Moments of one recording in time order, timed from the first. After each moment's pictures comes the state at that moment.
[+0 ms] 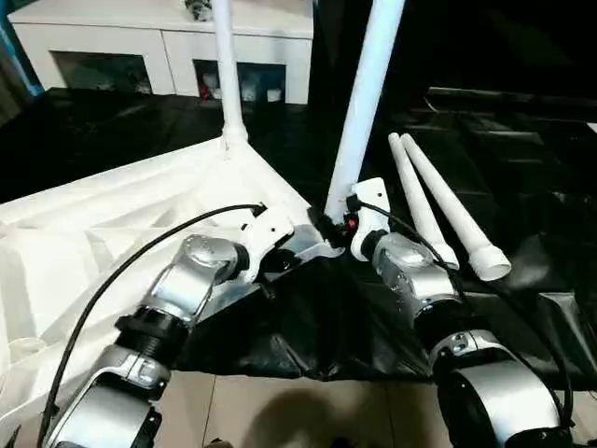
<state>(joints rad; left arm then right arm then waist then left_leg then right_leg) -0.60 0.28 -0.28 0.48 0.07 0.38 -0.86 -0.74 -0.04 0.01 0.97 0.11 -0.04 0.50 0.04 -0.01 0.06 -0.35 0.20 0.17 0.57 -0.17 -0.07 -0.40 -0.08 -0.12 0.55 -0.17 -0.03</state>
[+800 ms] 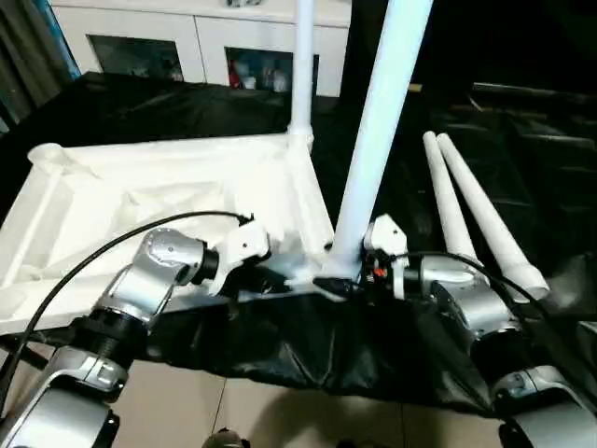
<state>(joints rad) -0.57 0.46 -0.32 0.47 -0.01 0.15 -1.30 -0.52 -0.29 0.21 0.63 0.11 -0.04 1.15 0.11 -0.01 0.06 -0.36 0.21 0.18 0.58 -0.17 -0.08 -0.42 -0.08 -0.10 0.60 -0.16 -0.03</state>
